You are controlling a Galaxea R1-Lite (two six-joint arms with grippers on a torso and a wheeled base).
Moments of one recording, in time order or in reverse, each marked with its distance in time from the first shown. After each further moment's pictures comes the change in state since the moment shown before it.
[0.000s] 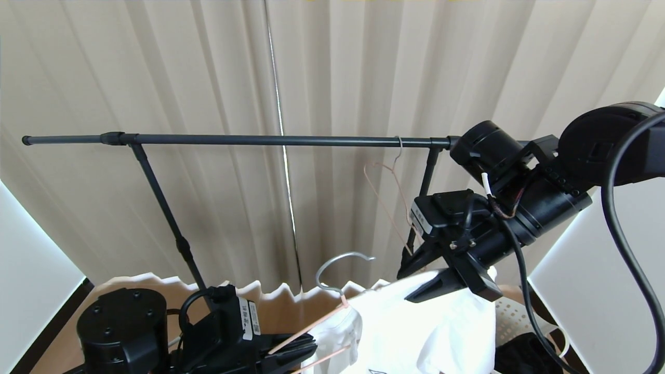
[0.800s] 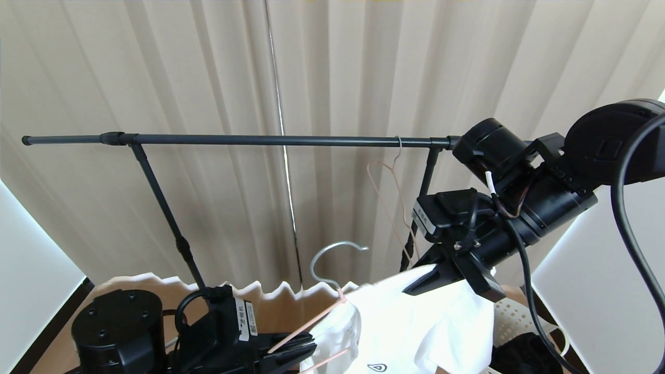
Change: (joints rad) left arm 0.001 0.002 0.013 -0.029 -0.001 0.001; right arm 0.000 -0.013 0.002 0.003 0.000 0.000
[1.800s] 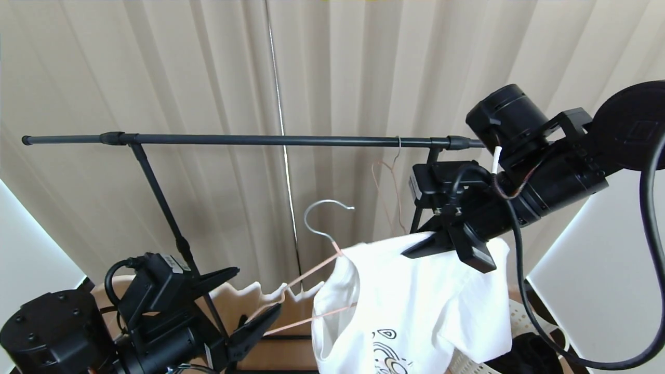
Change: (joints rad) left arm 0.173 -0.009 0.119 -0.237 0.263 -0.259; right arm 0.009 -0.033 -0.043 -0.110 -0.181 0.165
